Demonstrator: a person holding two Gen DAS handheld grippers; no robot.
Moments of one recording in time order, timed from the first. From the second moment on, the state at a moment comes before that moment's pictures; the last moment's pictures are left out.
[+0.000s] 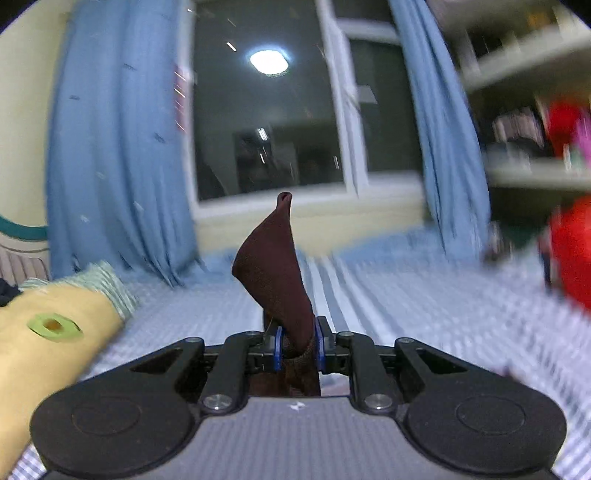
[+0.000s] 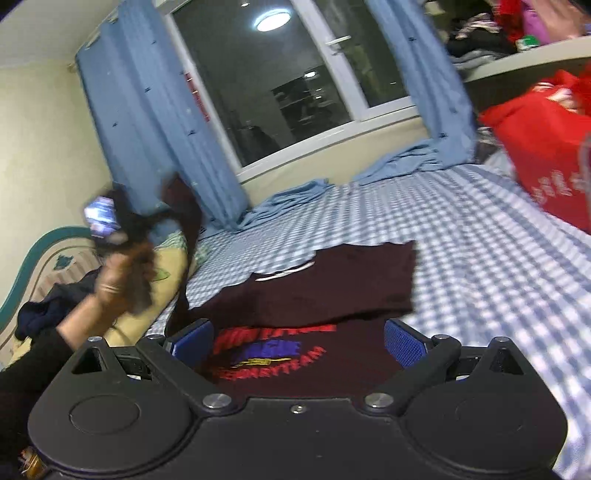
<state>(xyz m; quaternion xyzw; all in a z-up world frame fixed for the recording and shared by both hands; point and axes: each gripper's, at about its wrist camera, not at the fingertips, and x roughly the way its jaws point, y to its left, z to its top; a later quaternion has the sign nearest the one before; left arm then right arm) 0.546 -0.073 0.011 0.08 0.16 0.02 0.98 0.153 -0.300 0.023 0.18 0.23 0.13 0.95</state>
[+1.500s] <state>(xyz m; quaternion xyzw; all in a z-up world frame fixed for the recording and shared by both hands) 0.246 0.113 -0.009 0.07 0.25 0.11 0.96 0.504 -0.223 -0.141 0.33 0.45 0.09 0.83</state>
